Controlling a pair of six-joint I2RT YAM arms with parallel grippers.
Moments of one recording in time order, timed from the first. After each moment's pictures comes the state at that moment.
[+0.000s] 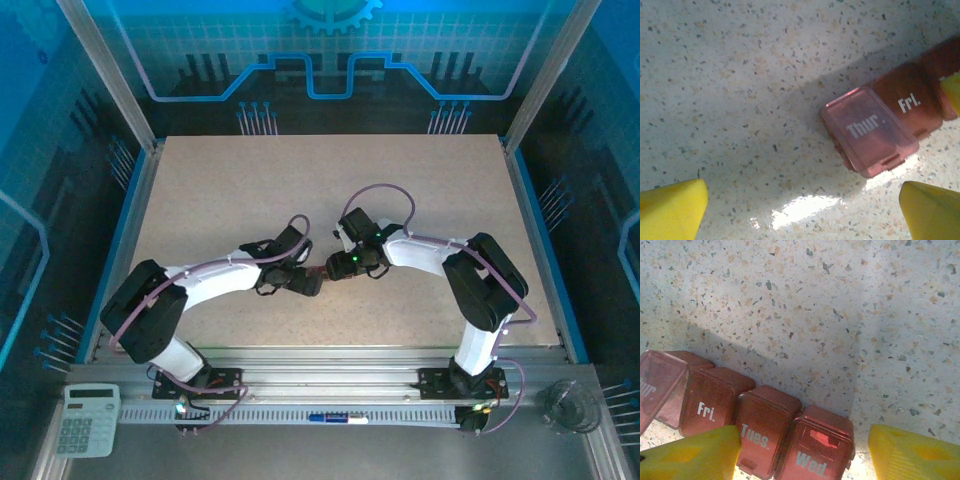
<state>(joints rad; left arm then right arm) -0.67 1.57 0.86 -0.45 -0.06 -0.37 0.65 1.79 1.05 -0.43 -0.14 0.32</state>
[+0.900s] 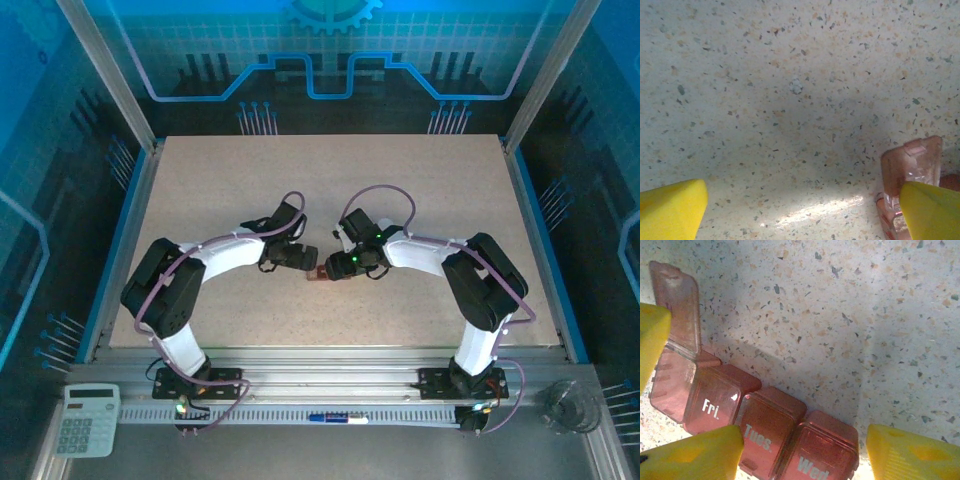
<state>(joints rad) -0.53 1.72 1.01 -0.44 -0.05 -0.34 0.65 1.79 1.04 -0.40 -0.16 0.33</state>
